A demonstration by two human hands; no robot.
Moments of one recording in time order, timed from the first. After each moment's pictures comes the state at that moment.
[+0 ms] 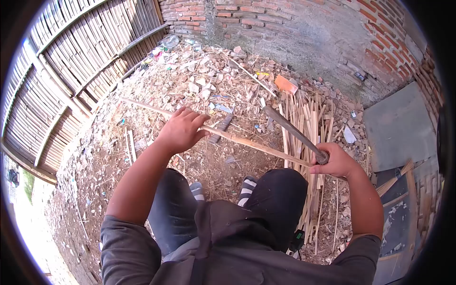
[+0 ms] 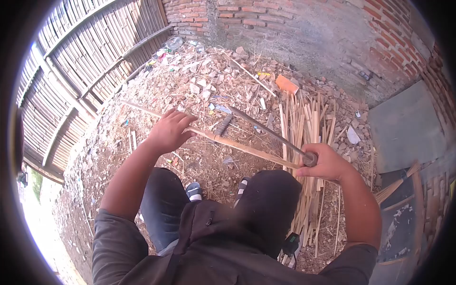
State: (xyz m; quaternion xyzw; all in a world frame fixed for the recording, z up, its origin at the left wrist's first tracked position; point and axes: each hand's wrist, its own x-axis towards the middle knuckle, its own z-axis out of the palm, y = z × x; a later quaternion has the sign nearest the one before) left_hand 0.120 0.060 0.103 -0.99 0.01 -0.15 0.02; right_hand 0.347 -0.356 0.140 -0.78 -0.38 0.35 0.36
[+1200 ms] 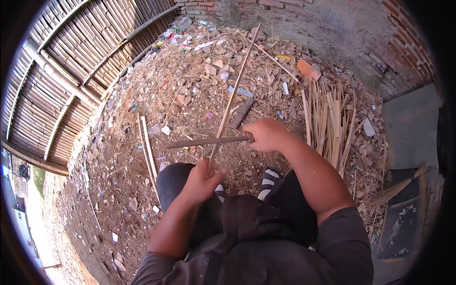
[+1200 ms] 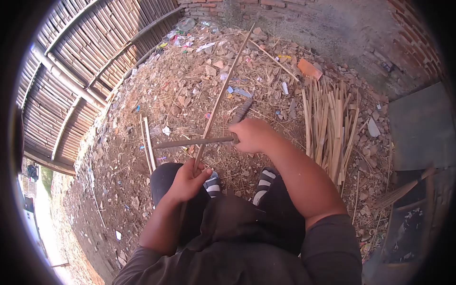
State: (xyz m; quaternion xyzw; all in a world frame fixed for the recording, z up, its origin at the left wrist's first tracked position) left_hand 0.020 -0.011 0.029 -0.76 -0.34 -0.09 -0.54; right_hand 0.286 -0.097 0.037 -0.73 -0.65 0.14 0.14
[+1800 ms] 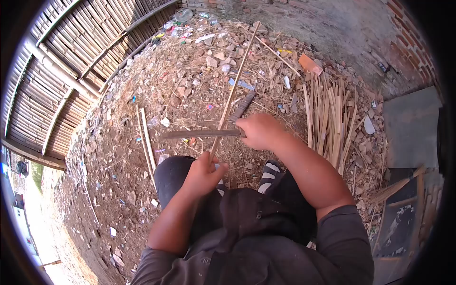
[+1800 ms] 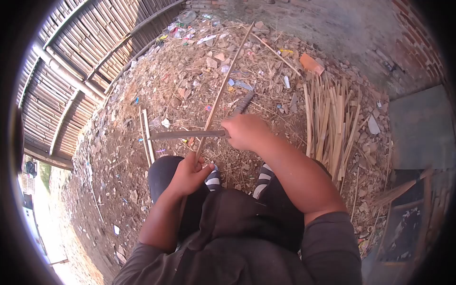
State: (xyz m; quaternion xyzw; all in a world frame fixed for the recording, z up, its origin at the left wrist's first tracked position) left_hand 0.015 -0.009 0.019 -0.81 -0.35 -0.07 -0.47; right_hand 0.257 -0.081 0.029 -0.75 -0.64 0.10 0.12
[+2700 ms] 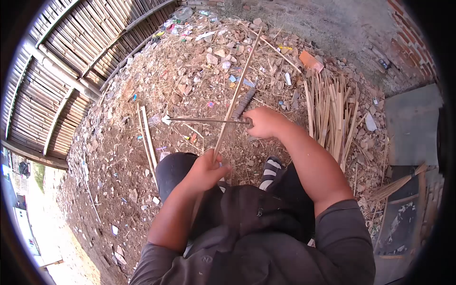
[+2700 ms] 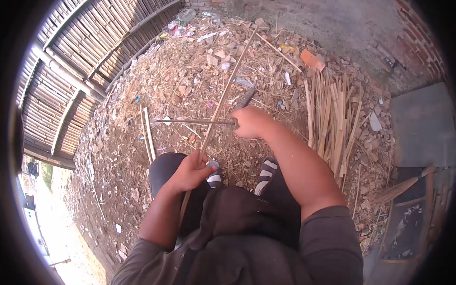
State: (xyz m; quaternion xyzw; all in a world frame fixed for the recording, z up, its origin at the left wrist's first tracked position) left_hand 0.017 -0.004 0.017 -0.73 -0.30 -0.04 -0.62; right_hand 0.288 -0.075 0.009 -0.76 -0.61 0.16 0.15
